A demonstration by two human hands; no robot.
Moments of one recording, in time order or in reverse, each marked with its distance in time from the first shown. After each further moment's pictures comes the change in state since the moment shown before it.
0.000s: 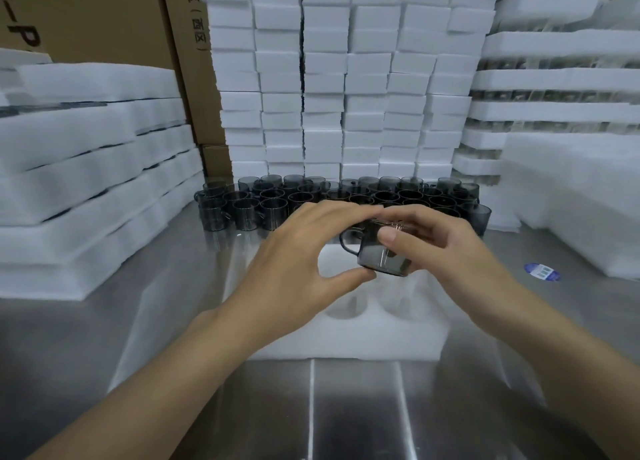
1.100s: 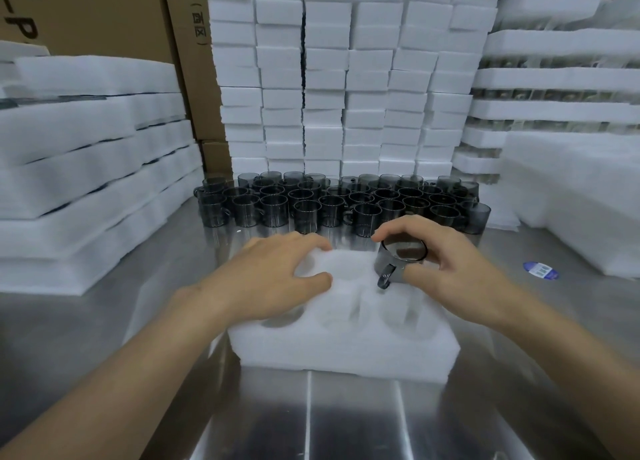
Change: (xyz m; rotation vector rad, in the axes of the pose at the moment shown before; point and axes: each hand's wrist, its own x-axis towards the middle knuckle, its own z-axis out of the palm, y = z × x) left_hand -0.002 -0.041 -0.012 0.269 -0.513 -0.415; right_hand 0.001 0.018 -0.015 -0.339 -0.168 -0.100
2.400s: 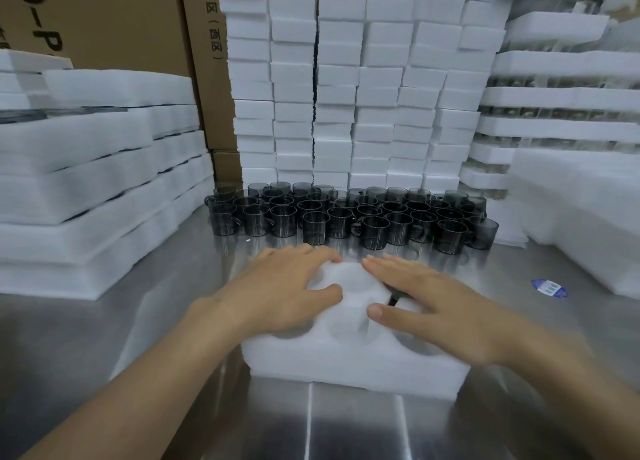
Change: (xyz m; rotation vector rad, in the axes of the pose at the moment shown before) left_hand -0.001 0.005 0.002 0.064 0.010 0.017; right_hand -0.002 0.004 0.012 -0.395 -0.293 0.044
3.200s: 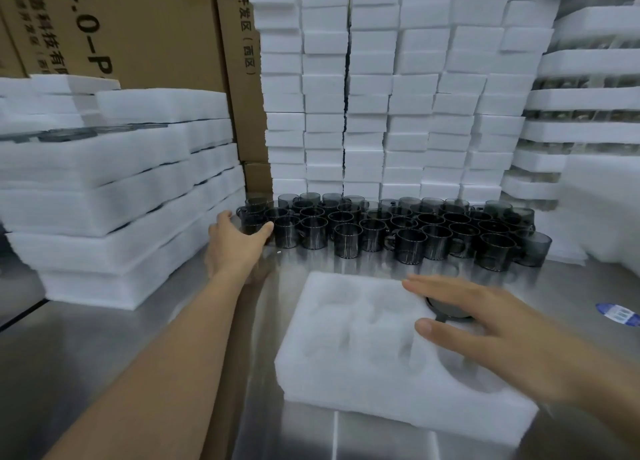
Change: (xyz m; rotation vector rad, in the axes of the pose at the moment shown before) left_hand 0.071 -0.163 0.011 -0.390 0.712 -0.818; right_hand -0.002 0.003 -0.002 0.129 0.102 -0.022
